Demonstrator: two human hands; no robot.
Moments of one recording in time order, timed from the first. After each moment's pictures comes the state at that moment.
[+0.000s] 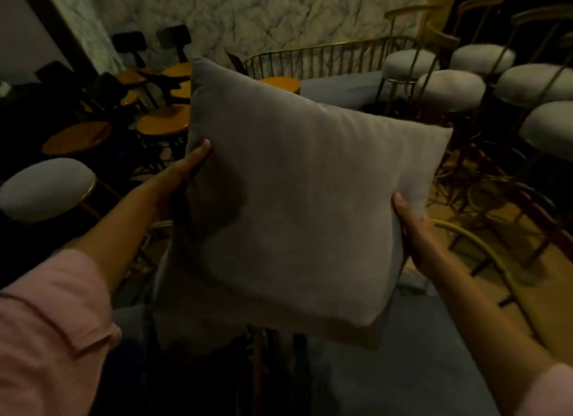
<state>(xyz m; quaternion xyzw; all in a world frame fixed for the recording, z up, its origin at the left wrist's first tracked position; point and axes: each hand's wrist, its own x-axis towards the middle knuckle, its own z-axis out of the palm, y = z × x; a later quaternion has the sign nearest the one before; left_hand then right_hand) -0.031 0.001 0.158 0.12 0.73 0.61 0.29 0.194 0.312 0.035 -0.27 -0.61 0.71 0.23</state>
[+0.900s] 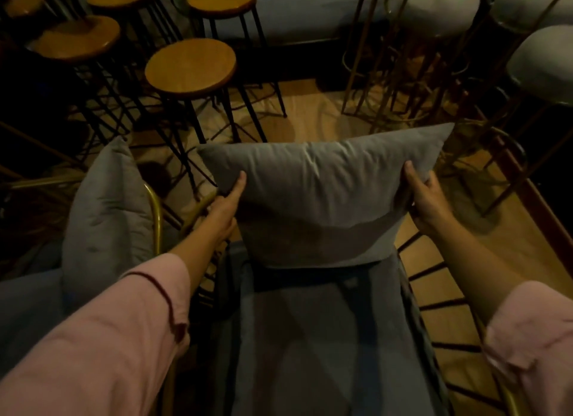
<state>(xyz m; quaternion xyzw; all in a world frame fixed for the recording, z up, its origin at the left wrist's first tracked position) 0.044 0.223 -0.087 -0.10 0.69 0.64 0.31 0.231 0.518 -0.079 -0.41 -0.59 0.68 0.18</state>
